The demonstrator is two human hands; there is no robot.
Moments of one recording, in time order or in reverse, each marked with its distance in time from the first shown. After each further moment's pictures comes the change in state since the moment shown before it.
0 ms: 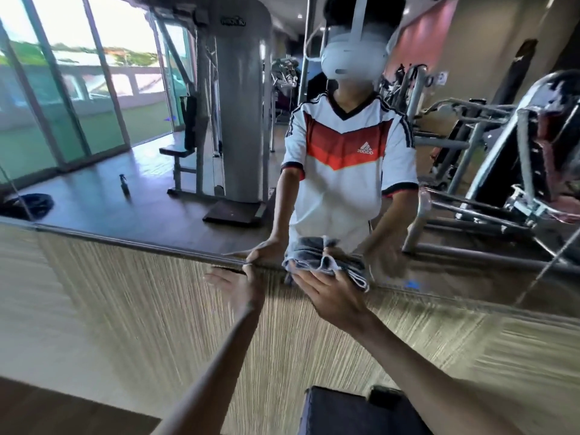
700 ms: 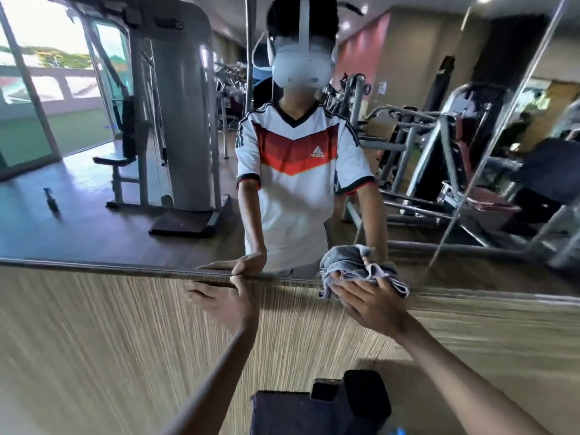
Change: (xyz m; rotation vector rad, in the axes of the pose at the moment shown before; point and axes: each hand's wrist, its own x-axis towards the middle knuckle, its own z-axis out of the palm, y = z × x) left_hand -0.102 0.000 0.086 -0.111 0.056 0.141; right_hand -0.163 0.124 -0.049 -0.081 -0.133 0.083
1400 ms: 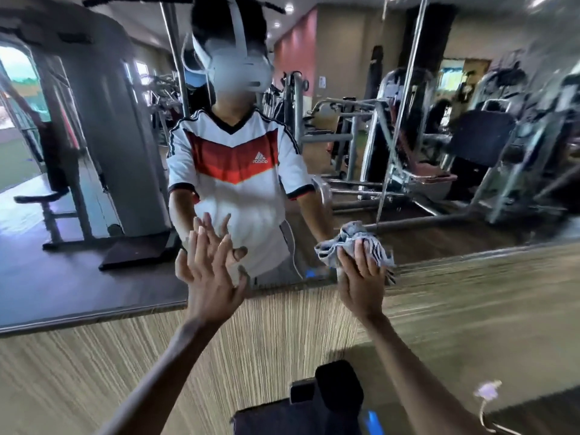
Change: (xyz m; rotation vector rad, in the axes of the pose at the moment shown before) left_hand 0.007 0.044 0.031 0.320 -0.111 1.398; right_hand -0.038 0.016 0.012 0.075 0.296 0.847
